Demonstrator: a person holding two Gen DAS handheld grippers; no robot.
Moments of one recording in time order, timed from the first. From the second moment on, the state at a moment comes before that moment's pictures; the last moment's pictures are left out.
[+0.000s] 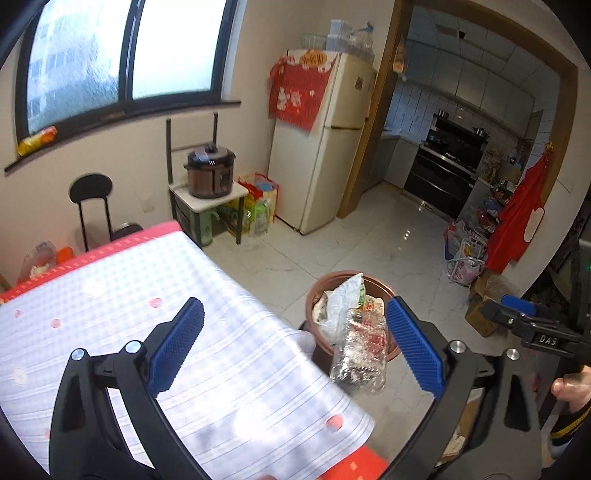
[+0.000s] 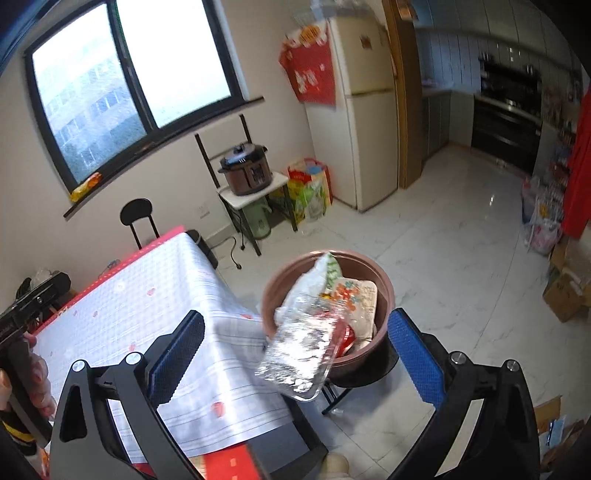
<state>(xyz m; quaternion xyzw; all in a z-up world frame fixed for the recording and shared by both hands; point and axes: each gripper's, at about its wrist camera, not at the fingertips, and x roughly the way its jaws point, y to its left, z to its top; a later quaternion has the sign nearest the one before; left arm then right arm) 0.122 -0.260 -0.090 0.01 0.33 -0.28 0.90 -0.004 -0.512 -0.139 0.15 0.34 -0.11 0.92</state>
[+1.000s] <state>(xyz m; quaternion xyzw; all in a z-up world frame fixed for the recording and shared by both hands) 0.005 -0.106 -0.032 0.05 0.25 -0.30 0.92 -0.111 -0.333 -0.070 0.07 0.26 -0.18 0.95</state>
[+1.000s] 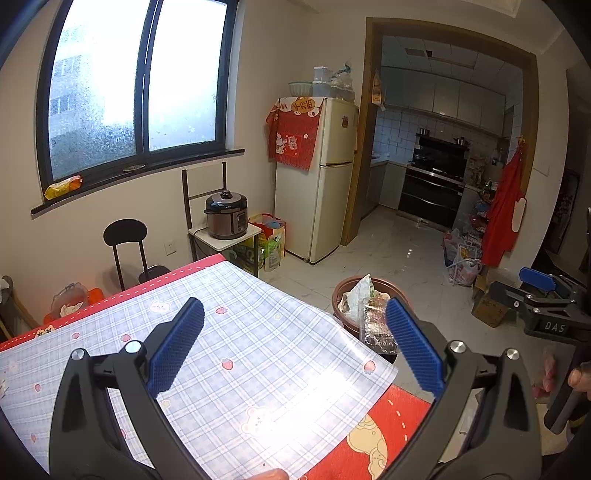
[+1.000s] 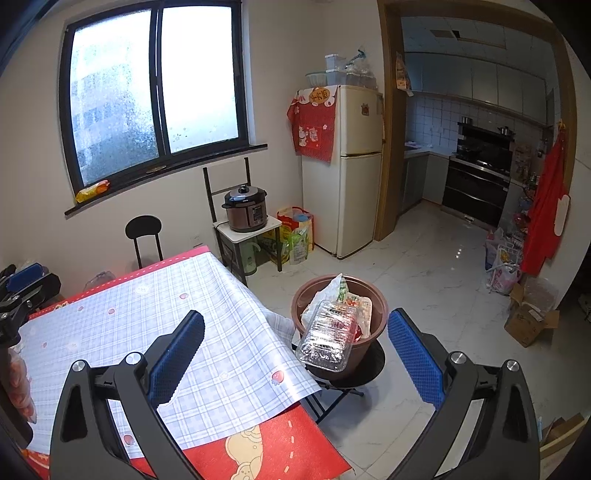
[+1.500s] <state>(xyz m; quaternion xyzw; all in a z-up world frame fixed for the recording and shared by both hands) -0.001 -0.099 -0.030 0.05 0.25 -0.31 0.92 -0.126 -0.327 -0.070 0.08 0.25 -0.20 0.94</state>
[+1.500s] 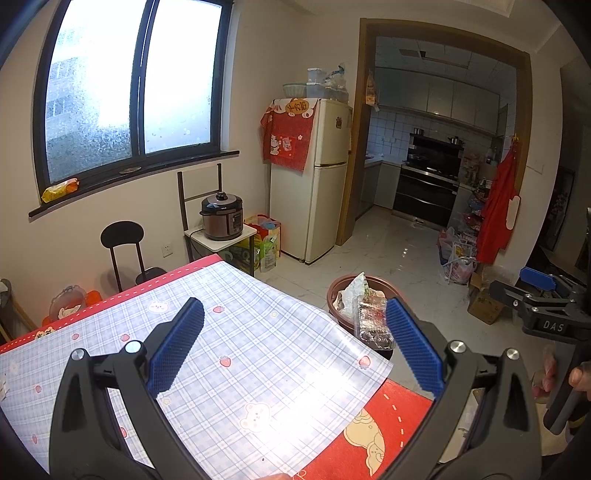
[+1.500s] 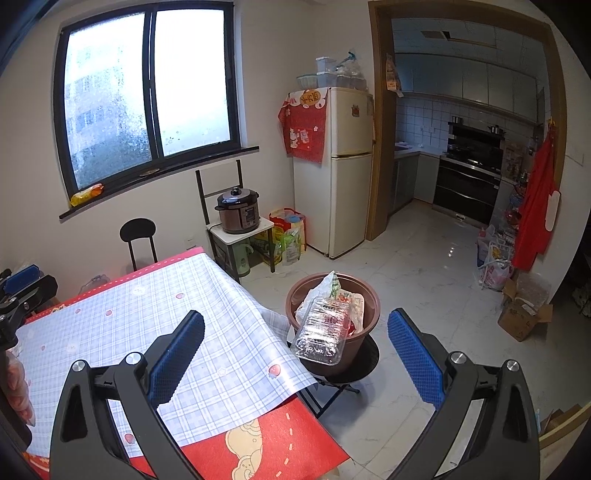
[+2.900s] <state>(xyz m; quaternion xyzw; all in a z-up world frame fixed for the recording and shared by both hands) -0.001 -0.101 -0.038 0.05 0.25 -0.32 0.91 -0.141 -0.327 -0.064 0.08 0.25 -0.22 0.94</state>
